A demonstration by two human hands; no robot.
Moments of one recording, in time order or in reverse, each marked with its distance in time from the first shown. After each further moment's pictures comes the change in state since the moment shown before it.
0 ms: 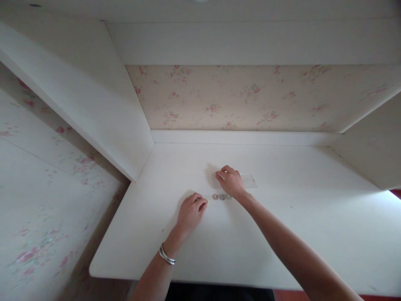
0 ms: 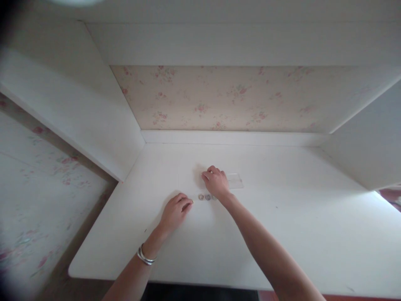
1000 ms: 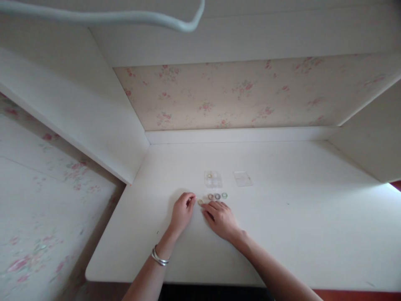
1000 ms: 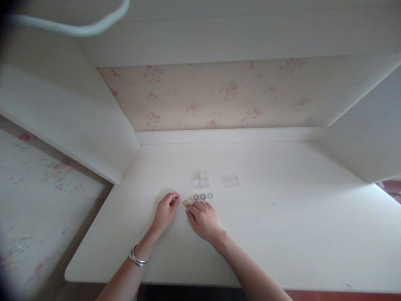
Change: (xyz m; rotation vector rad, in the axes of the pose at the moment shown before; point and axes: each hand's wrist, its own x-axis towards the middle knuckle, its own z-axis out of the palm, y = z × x) left_hand 0.002 -0.010 0.003 -0.278 0.181 -0.181; right_hand -0.103 -0.051 0.008 0.294 -0.099 -0.165
